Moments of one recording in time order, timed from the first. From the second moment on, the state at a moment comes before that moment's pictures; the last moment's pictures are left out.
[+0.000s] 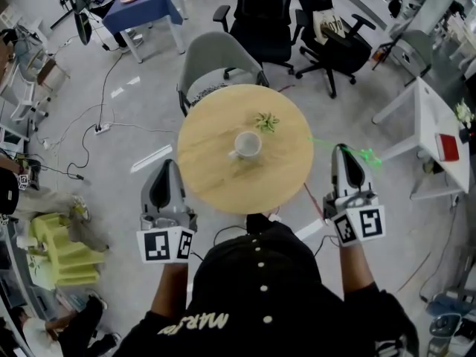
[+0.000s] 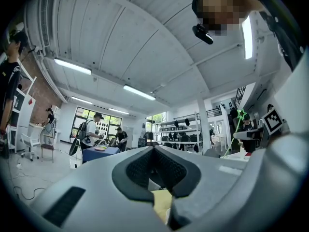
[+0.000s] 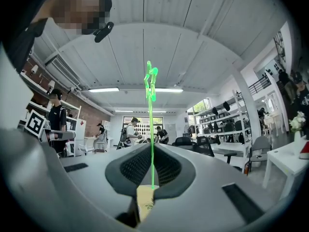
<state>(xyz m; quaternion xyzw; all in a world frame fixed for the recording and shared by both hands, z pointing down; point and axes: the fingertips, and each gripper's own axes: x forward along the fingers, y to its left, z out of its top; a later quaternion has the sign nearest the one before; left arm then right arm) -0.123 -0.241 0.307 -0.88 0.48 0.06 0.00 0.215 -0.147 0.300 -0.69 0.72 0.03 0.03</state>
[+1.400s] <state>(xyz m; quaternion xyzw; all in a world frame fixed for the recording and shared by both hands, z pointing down) -0.107 -0.240 0.318 -0.88 0.48 0.05 0.00 0.218 -0.158 0.307 -0.68 0.73 0.03 0.02</state>
